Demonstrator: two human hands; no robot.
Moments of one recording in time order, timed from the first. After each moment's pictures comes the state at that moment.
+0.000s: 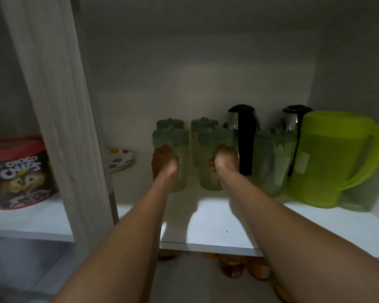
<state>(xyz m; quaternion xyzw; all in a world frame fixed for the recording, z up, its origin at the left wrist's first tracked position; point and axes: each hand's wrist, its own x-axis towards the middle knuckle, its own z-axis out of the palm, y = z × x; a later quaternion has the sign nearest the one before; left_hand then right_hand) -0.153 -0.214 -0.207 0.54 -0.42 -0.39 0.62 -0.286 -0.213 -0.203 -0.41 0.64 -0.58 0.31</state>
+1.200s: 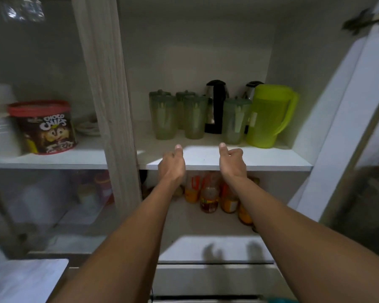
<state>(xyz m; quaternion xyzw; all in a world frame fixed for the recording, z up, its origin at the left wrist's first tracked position) -0.134 0.042 -0.247 0.61 -0.56 -0.36 0.42 -0.279 0.054 -0.254 -0.38 0.72 -0.52 0.24</state>
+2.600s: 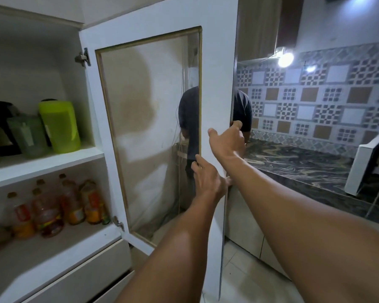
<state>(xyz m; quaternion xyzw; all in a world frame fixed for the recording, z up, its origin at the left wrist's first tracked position) -0.481 0.571 -0.247 0.25 -0.82 -0.45 0.25 -0.522 0.598 -0.173 -0.11 0.82 -0.54 -0.16</state>
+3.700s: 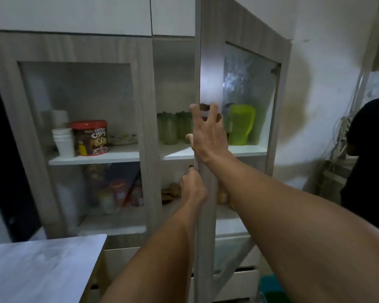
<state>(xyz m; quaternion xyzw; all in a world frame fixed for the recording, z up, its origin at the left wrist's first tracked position) -0.055 0.302 -0.269 0.55 -0.70 -0.25 0.38 -0.096 0.322 -0.158 -0.60 0.67 -0.36 -0.26</state>
